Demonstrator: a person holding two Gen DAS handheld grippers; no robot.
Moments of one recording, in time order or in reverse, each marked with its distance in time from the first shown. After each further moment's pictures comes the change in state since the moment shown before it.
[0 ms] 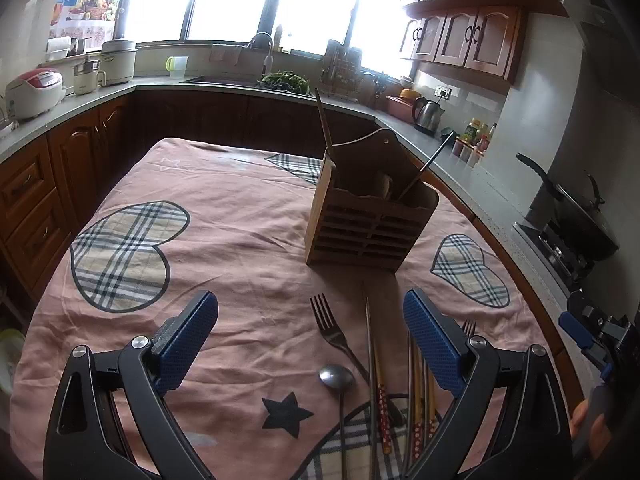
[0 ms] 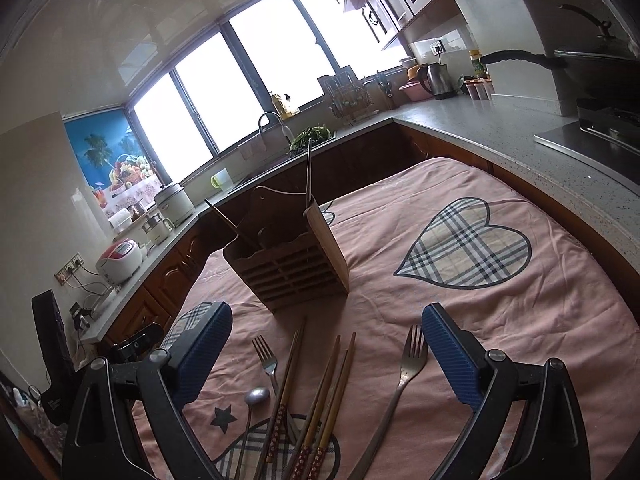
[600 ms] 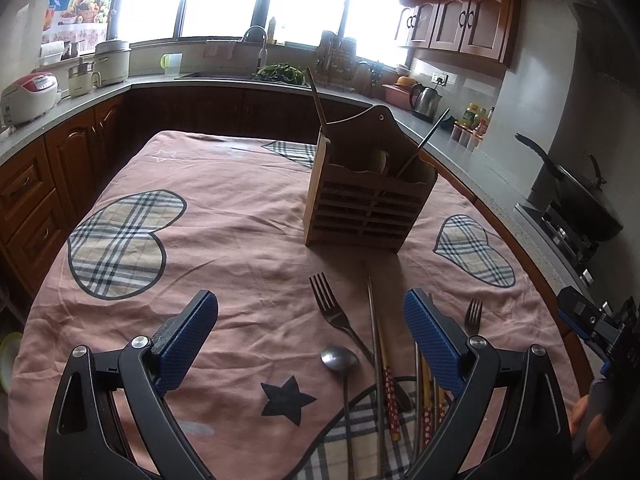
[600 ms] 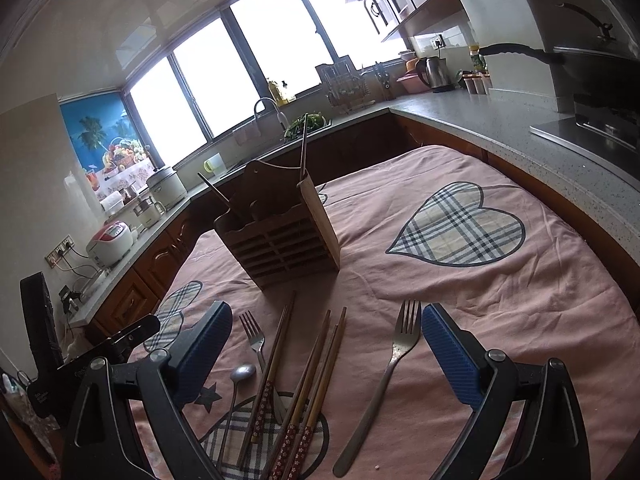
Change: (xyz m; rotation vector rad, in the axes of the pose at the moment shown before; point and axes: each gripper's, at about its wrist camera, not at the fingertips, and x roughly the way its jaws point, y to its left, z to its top) left arm 0.010 -0.006 -0.016 0.038 0.029 0.012; right arm 0.007 0.007 -0.022 -0.046 0.022 -0.043
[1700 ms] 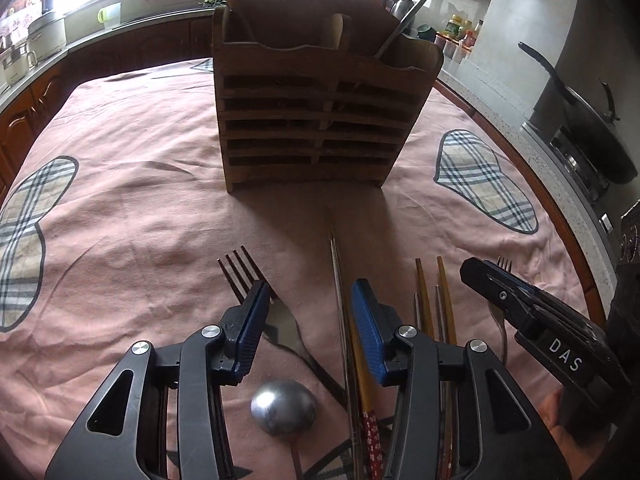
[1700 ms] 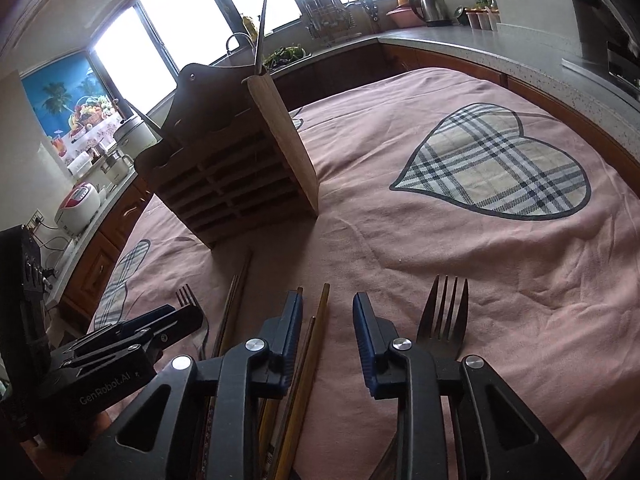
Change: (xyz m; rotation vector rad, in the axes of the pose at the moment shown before) left arm 0.133 -0.049 -0.002 0.115 0.306 -0.070; right arm 0.128 -0.011 -0.012 0.031 0.261 -0.055
